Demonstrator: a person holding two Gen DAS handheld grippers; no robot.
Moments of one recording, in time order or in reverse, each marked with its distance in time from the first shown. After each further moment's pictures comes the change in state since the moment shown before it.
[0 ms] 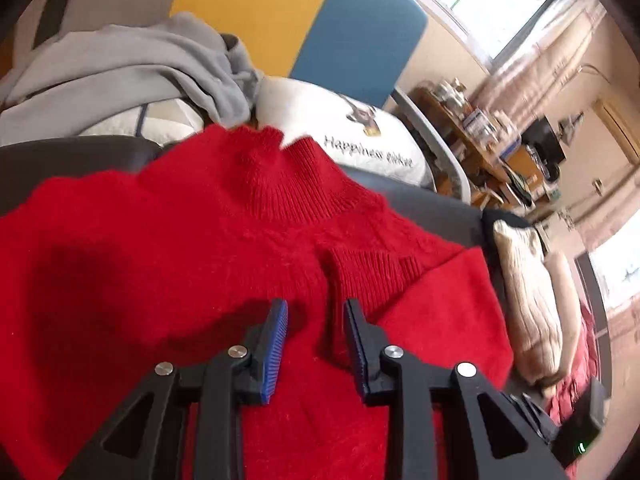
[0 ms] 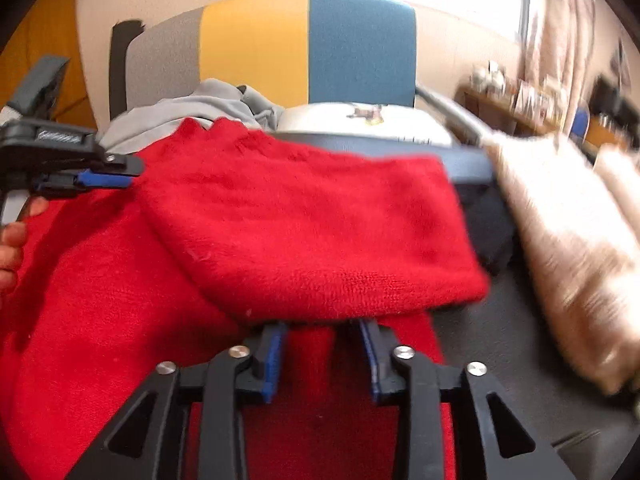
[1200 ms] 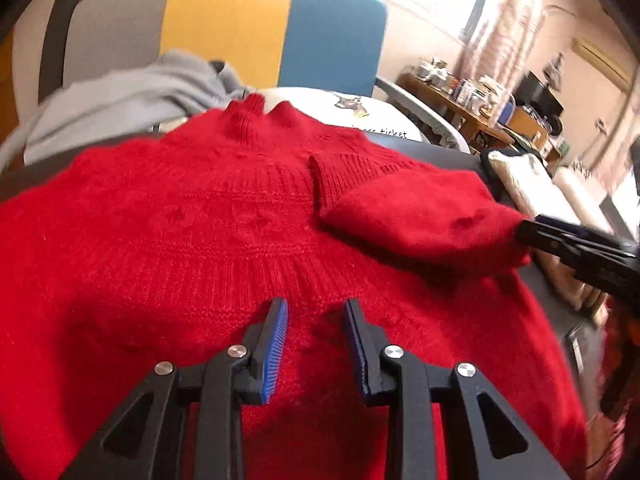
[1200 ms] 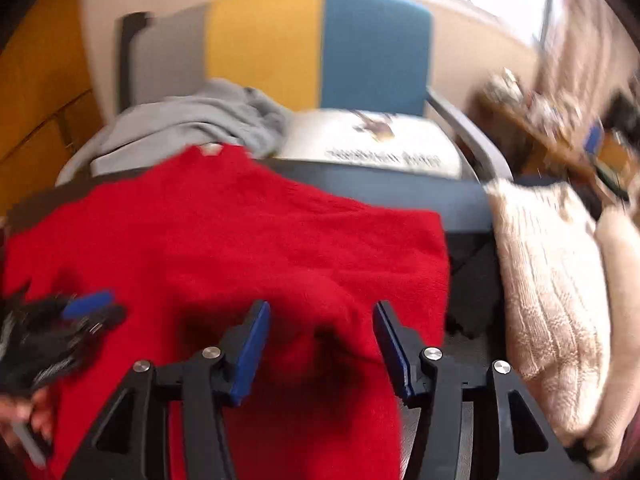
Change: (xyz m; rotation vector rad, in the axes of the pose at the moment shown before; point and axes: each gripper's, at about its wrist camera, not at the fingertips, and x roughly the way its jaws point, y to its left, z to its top) left arm -0.019 -0.025 -0.101 0.196 -0.066 0.099; right arm -0.008 0.000 0.054 -0.034 0.046 0.046
